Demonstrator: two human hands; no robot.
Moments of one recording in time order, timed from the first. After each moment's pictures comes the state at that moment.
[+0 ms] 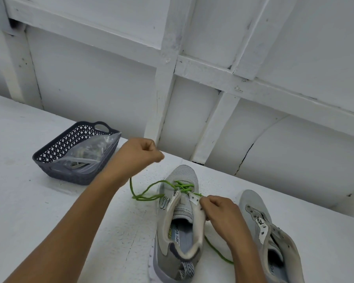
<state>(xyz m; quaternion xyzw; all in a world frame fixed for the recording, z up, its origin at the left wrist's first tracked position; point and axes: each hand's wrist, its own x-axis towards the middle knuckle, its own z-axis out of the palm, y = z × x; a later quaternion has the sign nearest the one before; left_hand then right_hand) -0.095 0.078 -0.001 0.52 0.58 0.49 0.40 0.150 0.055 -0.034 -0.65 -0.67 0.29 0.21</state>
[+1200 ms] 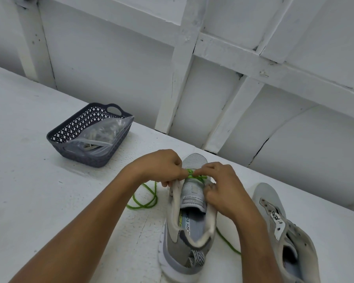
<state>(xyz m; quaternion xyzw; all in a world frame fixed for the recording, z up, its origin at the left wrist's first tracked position) -0.069 0.081 -0.019 0.66 0.62 0.18 0.38 0.123 0.080 -0.019 -0.52 -0.83 0.15 0.13</state>
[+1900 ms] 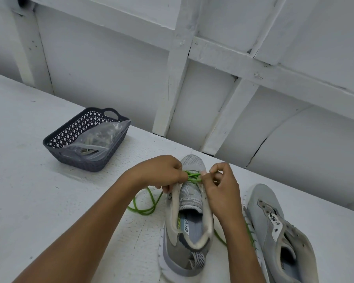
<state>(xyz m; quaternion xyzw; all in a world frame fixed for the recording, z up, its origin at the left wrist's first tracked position) -0.062 0.080 -0.021 0.65 0.61 0.19 0.42 0.113 0.076 -0.044 -0.58 -0.63 0.30 0.42</state>
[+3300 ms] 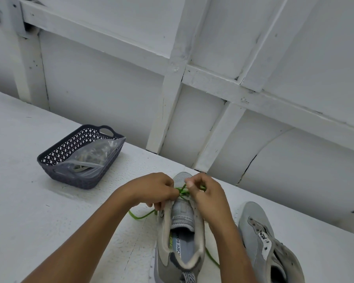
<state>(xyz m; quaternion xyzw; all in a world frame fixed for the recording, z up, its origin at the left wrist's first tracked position) -0.066 0.080 -0.020 0.64 0.60 0.19 0.44 0.101 0.082 -0.013 -0.56 -0.68 0.33 0.34</state>
